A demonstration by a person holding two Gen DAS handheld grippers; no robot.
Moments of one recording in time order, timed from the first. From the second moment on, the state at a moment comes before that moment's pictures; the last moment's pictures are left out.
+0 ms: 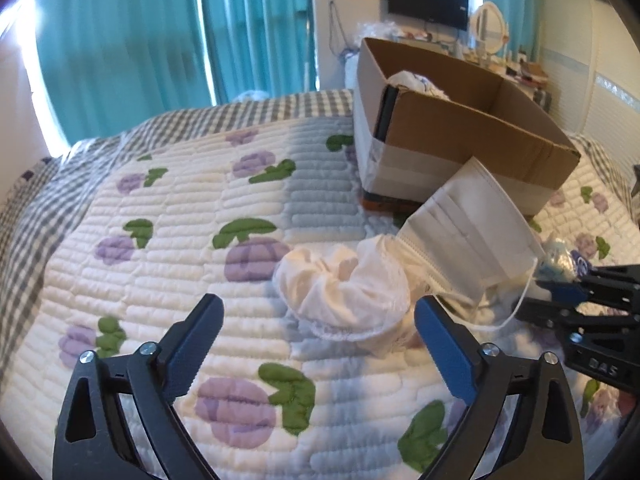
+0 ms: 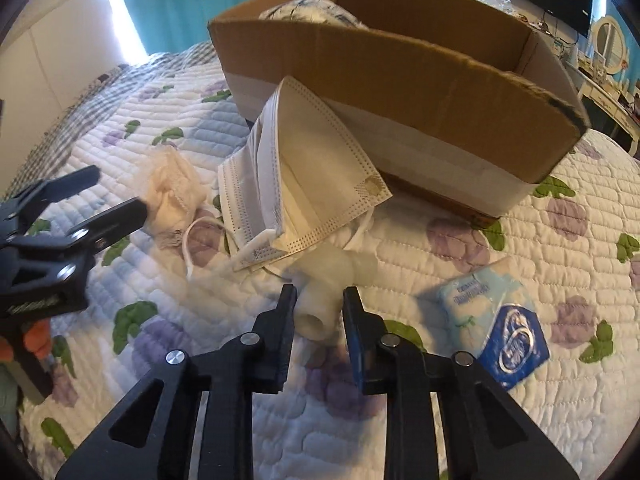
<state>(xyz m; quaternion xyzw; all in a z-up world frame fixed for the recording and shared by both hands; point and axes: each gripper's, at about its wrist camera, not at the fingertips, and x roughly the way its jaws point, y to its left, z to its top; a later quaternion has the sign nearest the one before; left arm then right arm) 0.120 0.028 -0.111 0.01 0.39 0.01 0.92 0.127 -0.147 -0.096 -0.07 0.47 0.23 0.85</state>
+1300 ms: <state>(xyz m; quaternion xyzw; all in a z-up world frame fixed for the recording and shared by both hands) 0.028 -0.019 0.029 0.02 0.34 -0.08 0.94 0.008 -0.171 0.061 -0.08 0.34 0.23 0.91</state>
